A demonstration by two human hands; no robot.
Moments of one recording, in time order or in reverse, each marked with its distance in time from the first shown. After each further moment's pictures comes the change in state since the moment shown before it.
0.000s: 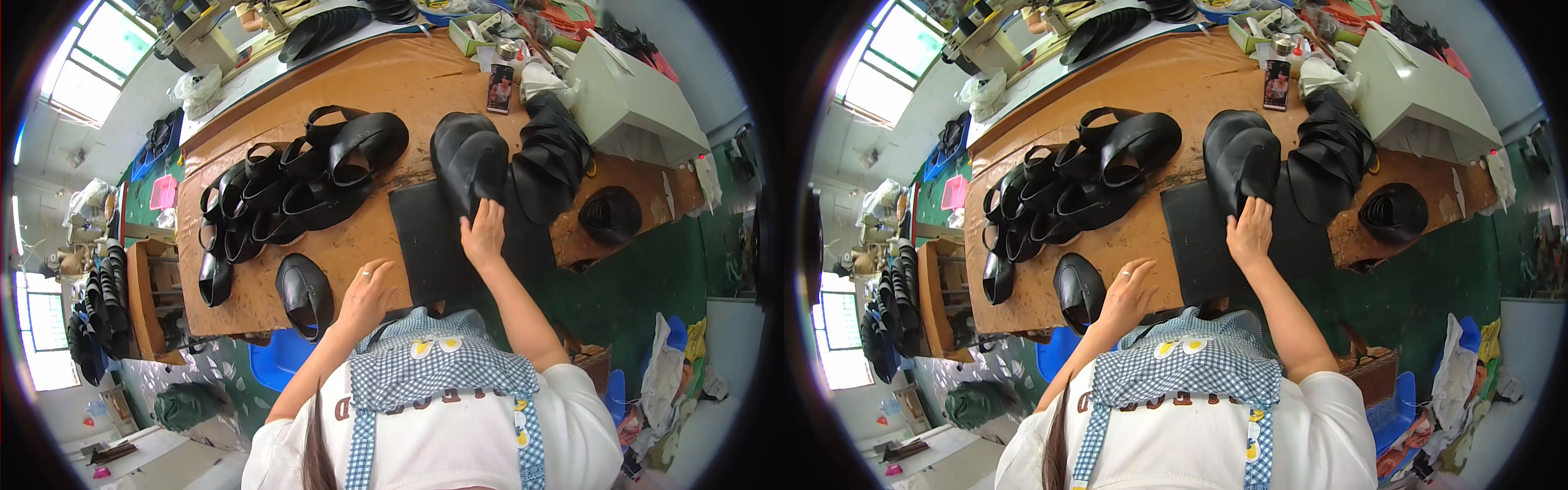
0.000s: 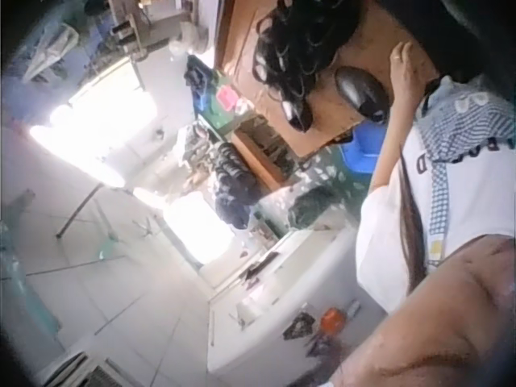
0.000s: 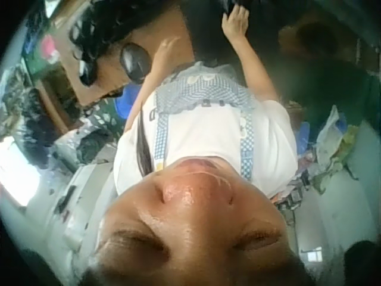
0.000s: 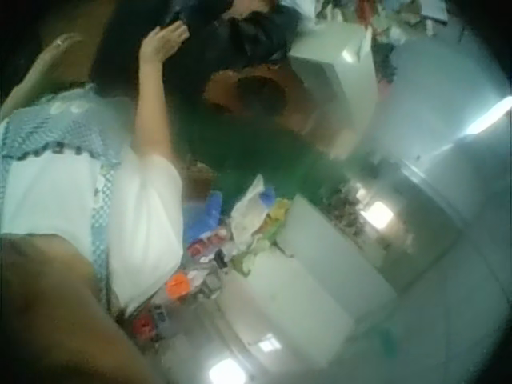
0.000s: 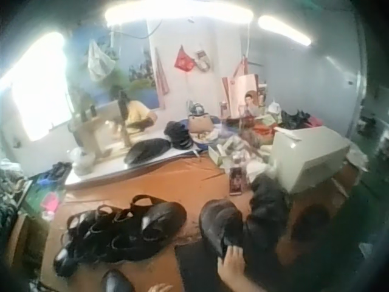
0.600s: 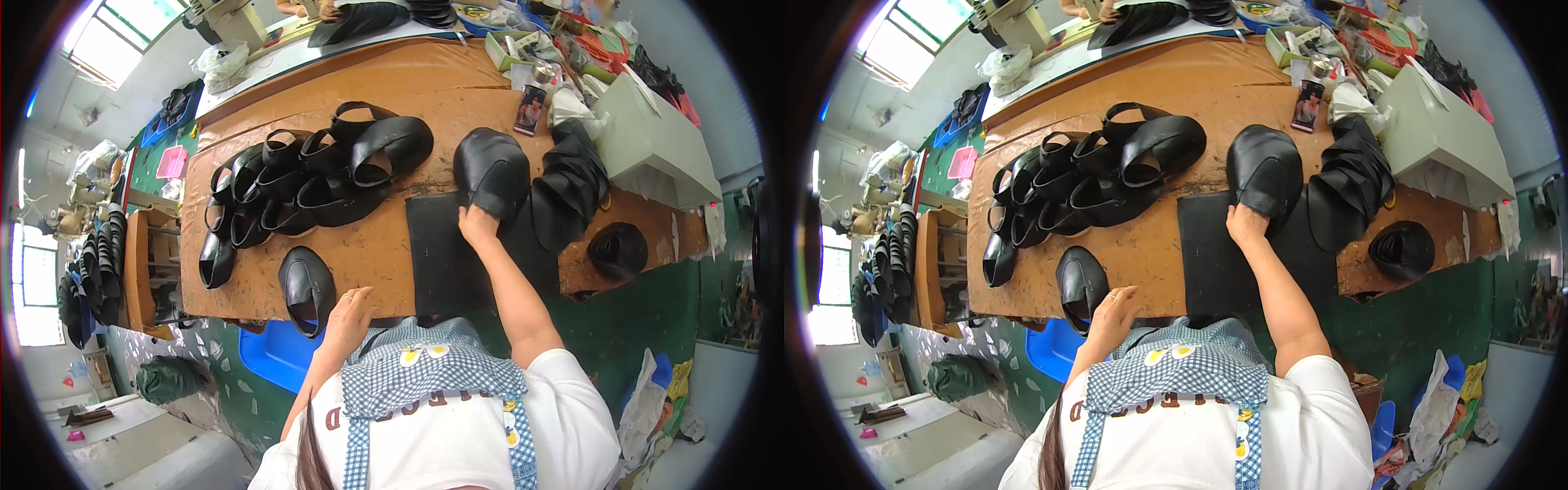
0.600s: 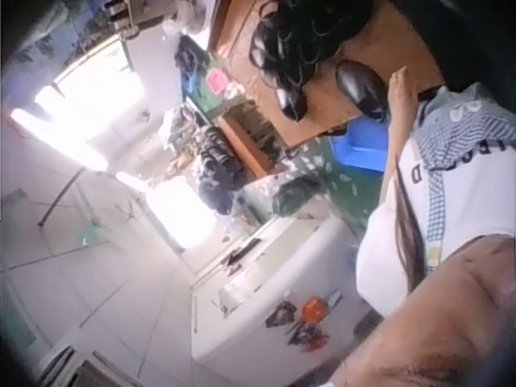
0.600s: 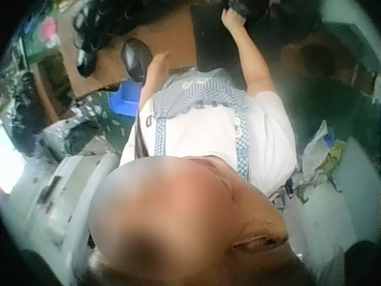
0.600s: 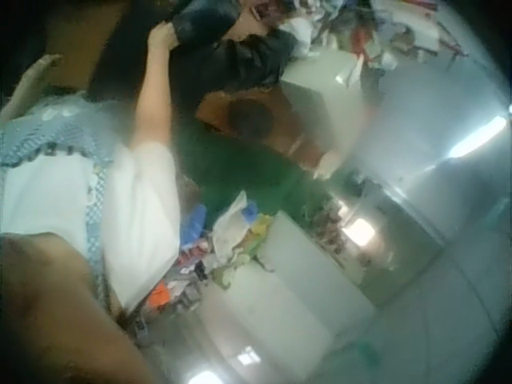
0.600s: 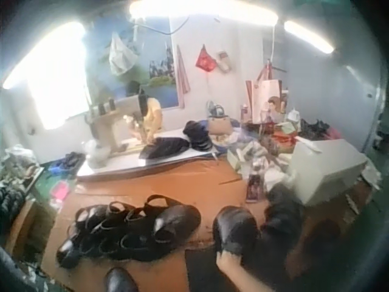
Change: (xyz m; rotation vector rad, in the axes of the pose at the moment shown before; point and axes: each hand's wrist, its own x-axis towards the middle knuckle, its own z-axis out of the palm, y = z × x) left_hand -0.046 -0.027 -0.005 -0.026 0.055 -0.322; right_hand 0.057 0.008 0.093 -0.151 -0.106 -0.059
